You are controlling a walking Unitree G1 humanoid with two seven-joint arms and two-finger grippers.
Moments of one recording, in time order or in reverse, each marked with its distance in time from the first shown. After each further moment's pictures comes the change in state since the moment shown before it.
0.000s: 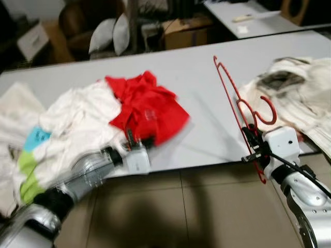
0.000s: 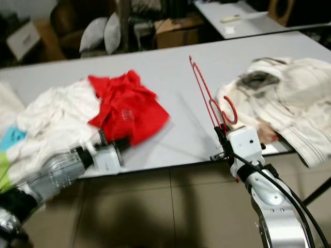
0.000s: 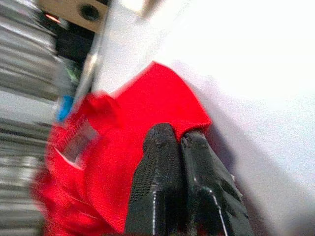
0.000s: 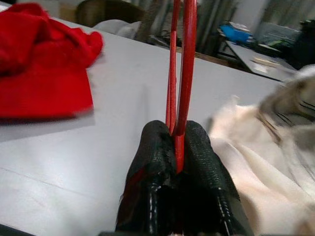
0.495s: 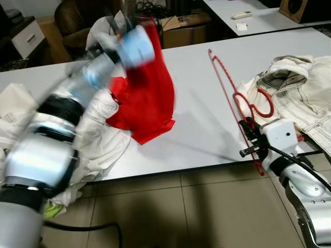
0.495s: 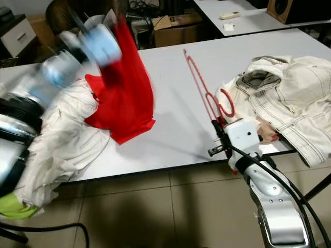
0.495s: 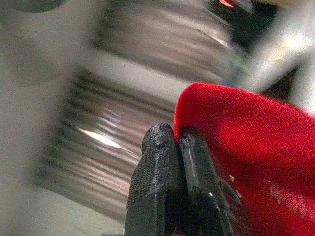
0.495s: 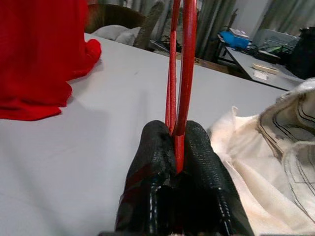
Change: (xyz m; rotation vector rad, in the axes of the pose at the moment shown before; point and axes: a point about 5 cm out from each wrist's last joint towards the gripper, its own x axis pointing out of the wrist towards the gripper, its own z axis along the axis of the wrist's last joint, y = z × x) left arm 0.012 0.242 0.045 0.304 0.054 0.748; right arm 0.010 -0.005 0.008 -0.018 -0.030 0.011
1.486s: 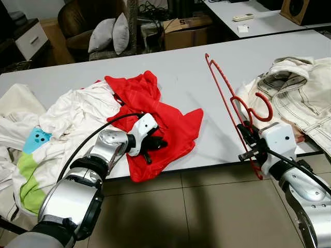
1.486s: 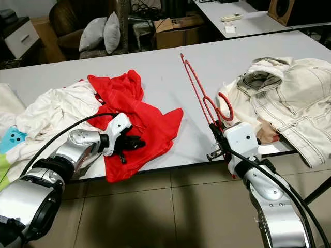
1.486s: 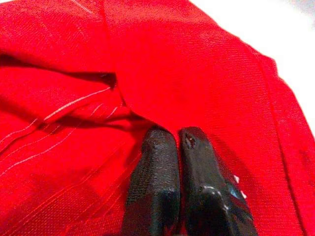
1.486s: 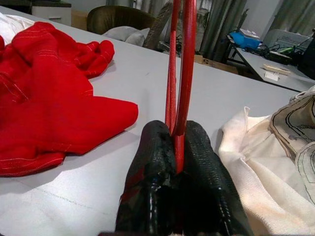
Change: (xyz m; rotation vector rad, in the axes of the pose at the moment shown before) left arm -0.122 -0.192 0.004 -1.156 0.384 -1.088; right arm -0.004 0.006 -0.001 0.014 0.006 0.042
